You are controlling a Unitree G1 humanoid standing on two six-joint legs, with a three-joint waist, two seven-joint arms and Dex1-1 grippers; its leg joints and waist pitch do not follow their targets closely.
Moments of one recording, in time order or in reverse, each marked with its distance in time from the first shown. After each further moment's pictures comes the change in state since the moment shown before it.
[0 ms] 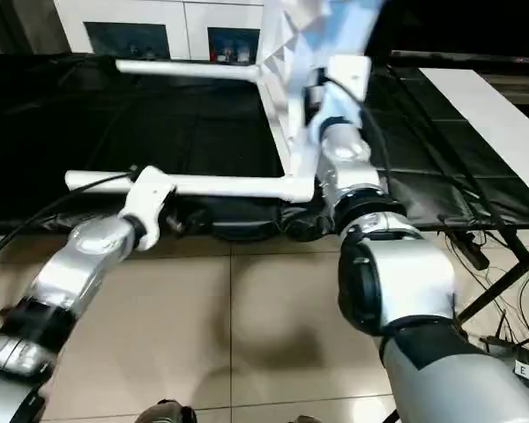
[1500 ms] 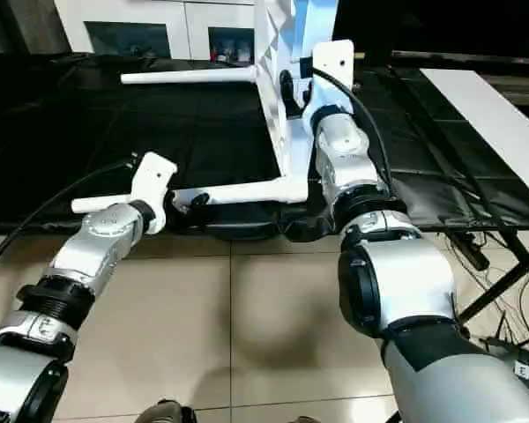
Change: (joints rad) left arm -0.129 -0.092 0.088 0.266 0.018 -0.193 0.097; right arm 0.253 -0.023 0.054 -0.391 0.033 -0.082 0.165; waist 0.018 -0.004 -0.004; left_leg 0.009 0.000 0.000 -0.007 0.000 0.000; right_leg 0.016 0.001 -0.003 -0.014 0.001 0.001
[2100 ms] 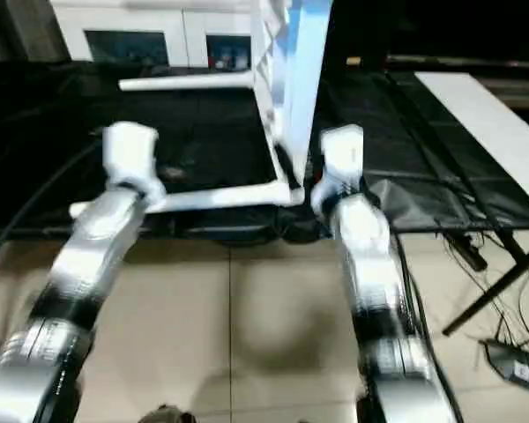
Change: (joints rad) left arm 0.213 -0.042 0.134 -0.411 -0.017 -0.029 0.197; right arm 0.482 0.028 0.086 -0.564 0.064 0.153 0.156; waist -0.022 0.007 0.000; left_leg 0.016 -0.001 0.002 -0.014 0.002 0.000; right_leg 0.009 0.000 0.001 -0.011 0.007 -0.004
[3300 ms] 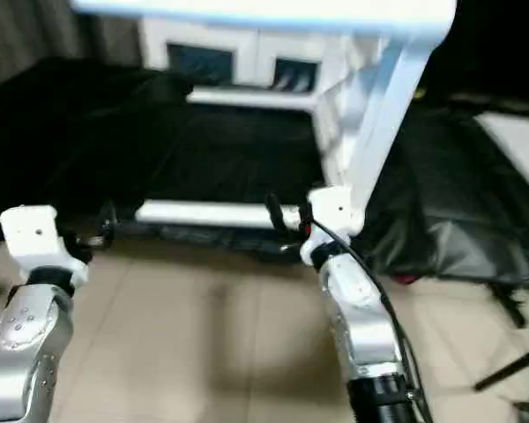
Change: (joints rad) left arm 0.494 -0.068 0.088 -0.623 0.004 0.211 0.137; right arm 0.254 0.058 0.082 -0.314 -0.039 0.232 -0.117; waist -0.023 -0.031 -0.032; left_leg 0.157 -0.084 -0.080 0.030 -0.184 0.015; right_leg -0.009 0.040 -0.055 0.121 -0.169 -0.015
